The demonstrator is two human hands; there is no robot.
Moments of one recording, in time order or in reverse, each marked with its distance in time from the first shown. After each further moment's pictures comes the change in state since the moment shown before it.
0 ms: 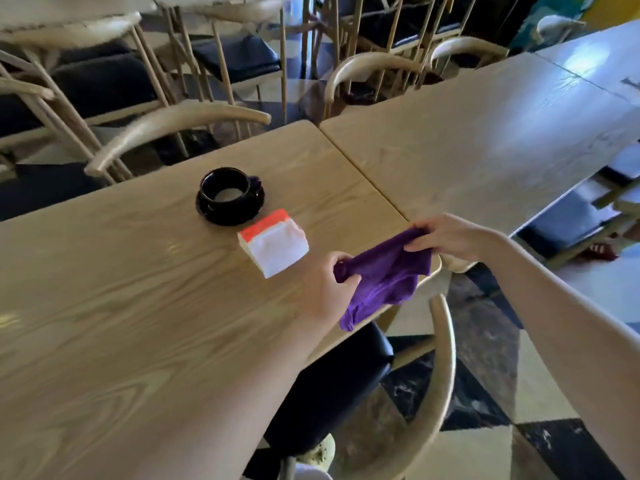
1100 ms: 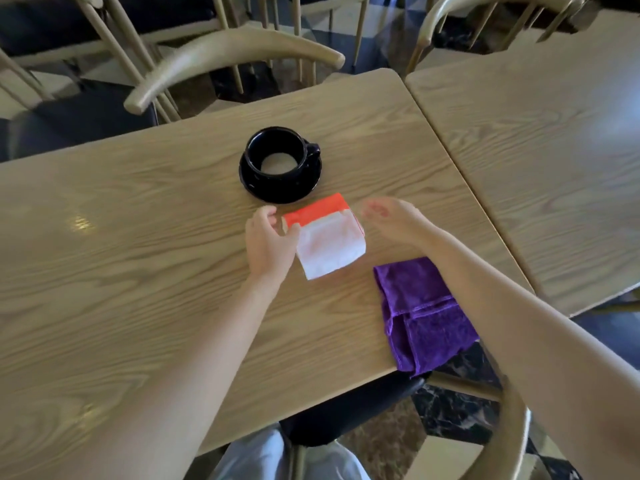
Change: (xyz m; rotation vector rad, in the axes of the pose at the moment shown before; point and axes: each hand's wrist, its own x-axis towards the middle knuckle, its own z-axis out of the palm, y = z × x) left_hand 0.113 -0.106 -0.097 0.106 0.482 -0.374; right_hand 0.189 -0.045 0.114 -0.395 0.057 -0.132
